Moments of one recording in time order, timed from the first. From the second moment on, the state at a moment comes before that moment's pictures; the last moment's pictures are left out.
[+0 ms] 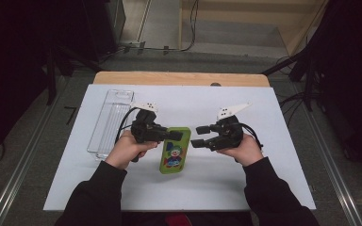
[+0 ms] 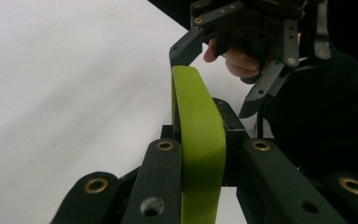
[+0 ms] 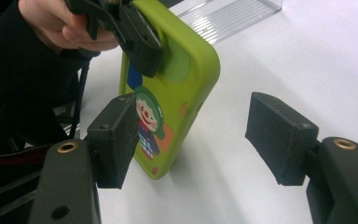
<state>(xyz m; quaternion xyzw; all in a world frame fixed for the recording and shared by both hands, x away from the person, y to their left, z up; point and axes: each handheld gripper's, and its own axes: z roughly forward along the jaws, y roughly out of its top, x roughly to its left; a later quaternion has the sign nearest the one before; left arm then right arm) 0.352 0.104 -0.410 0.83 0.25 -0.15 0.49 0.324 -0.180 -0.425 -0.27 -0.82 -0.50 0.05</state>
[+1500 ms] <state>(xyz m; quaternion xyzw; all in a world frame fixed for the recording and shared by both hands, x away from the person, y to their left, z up) 0.349 0.103 -0.414 0.82 0.19 -0.18 0.50 0.333 -0.170 -0.424 -0.20 -0.83 -0.51 0.10</state>
